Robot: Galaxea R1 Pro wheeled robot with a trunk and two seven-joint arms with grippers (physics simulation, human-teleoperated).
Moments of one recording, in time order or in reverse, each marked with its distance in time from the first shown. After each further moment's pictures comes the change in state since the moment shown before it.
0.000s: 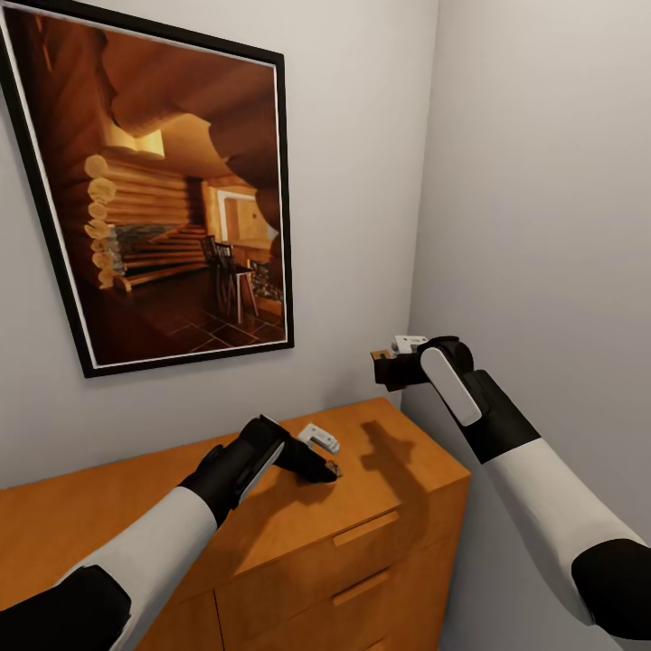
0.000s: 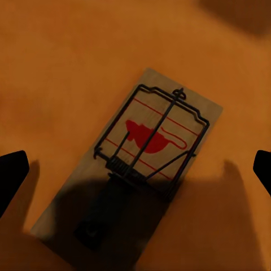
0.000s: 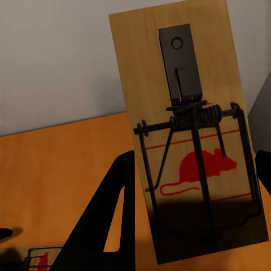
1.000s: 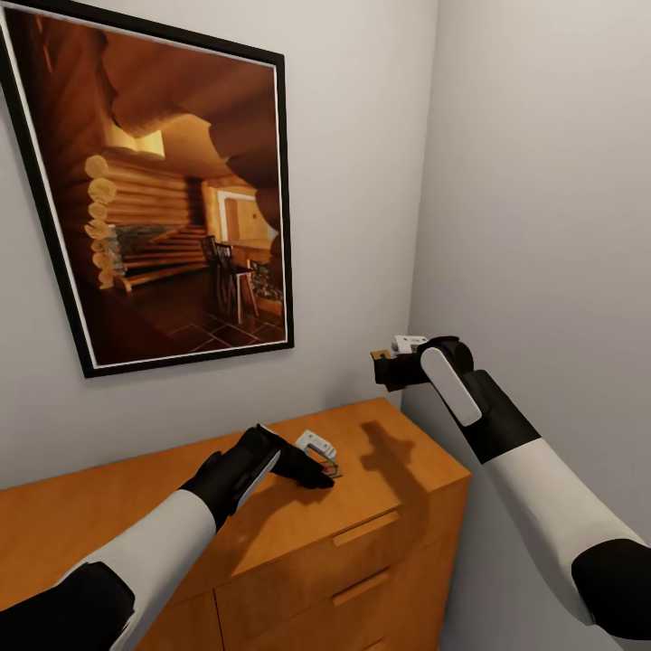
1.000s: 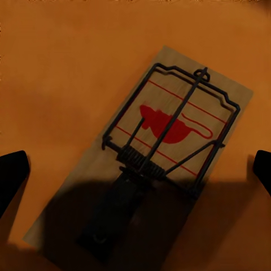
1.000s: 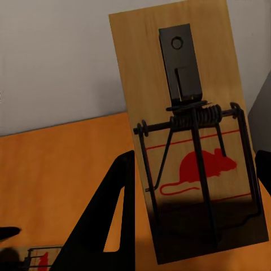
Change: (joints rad) left arm -0.001 0.000 0.002 0.098 0.015 -0.111 -0.001; right arm 0.000 0.000 0.000 0.000 0.000 0.000 0.000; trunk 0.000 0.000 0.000
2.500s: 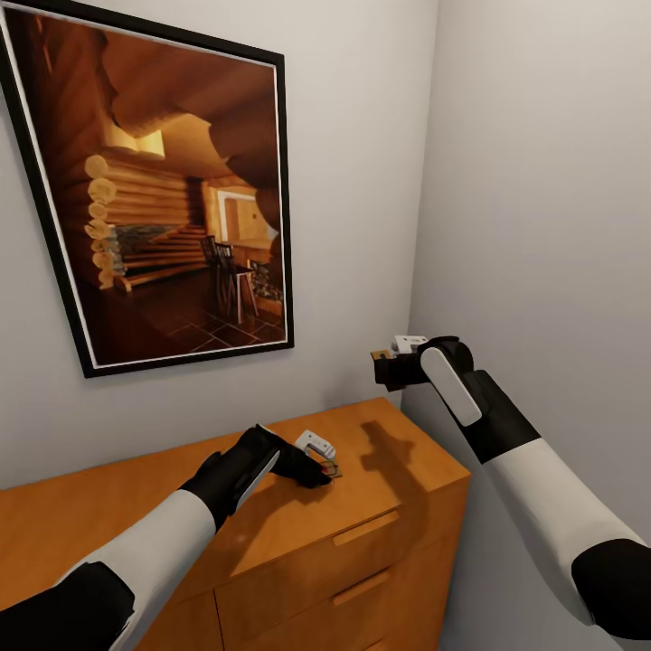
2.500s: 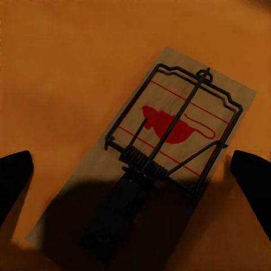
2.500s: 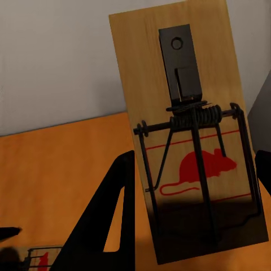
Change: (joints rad) left arm 0.000 0.001 0.002 0.001 0.002 -0.002 0.001; right arm 0.000 0.000 0.000 0.000 0.000 0.000 0.000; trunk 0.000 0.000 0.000
